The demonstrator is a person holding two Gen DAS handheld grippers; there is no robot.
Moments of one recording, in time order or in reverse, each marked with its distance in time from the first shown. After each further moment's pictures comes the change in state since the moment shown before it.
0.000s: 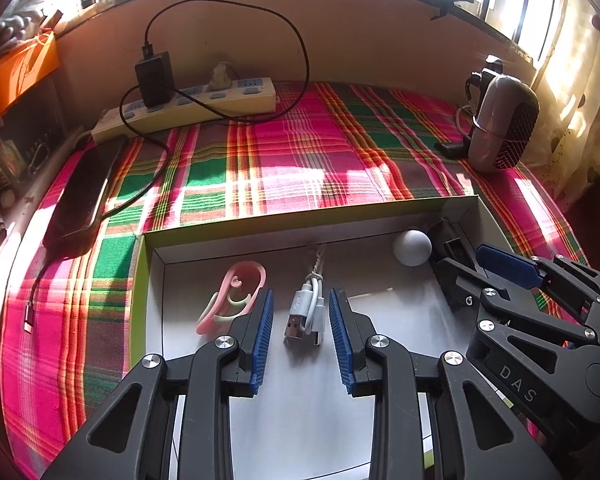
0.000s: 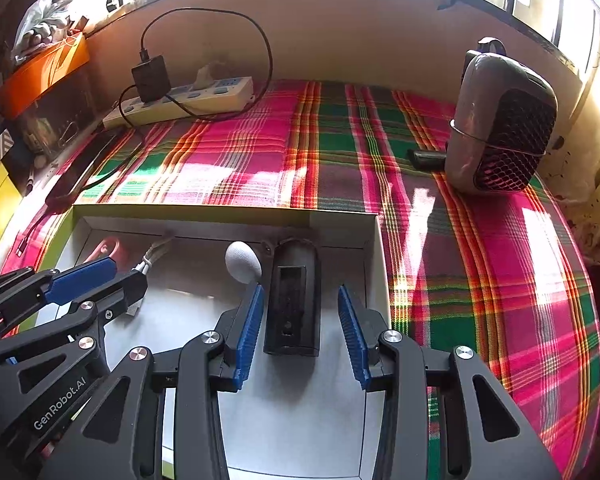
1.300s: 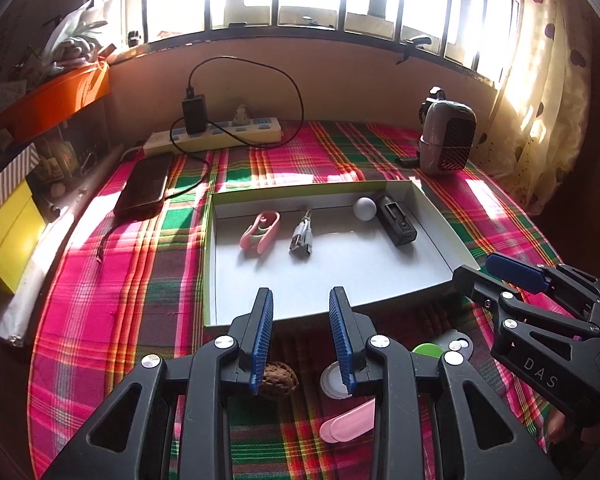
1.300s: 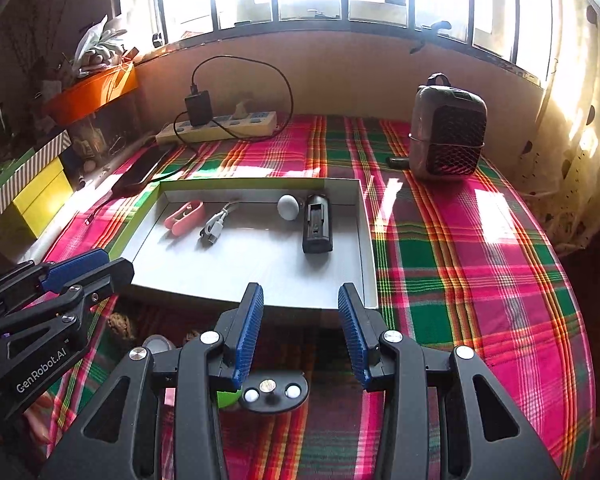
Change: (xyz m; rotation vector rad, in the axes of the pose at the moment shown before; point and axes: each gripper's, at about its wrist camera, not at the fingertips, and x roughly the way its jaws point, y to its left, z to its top) left arm -0.108 0.003 -0.078 0.006 -0.151 -0.007; right arm -0.107 0.016 -0.078 0.011 -0.146 0.022
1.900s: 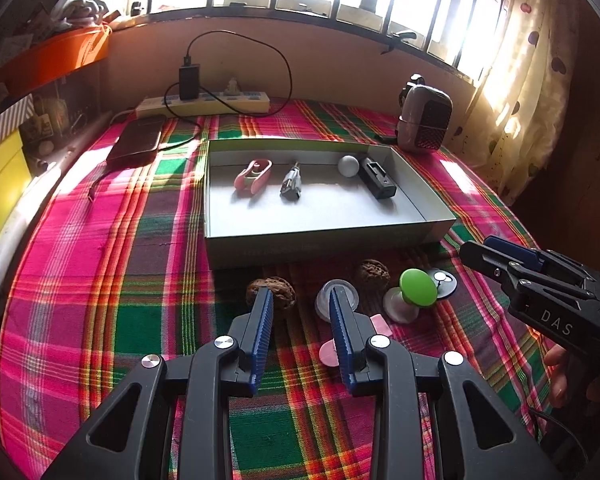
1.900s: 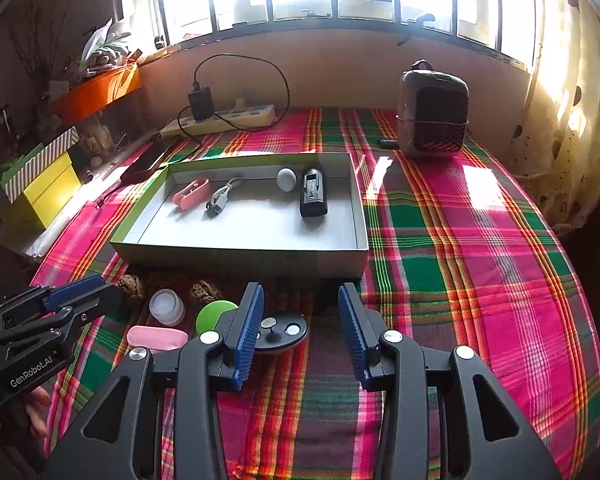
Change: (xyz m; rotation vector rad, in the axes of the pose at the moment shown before) left arm -0.012 0.016 -0.049 -0.026 0.029 -0.133; right arm -0.020 -0.005 -0.035 0.032 -0.009 0.011
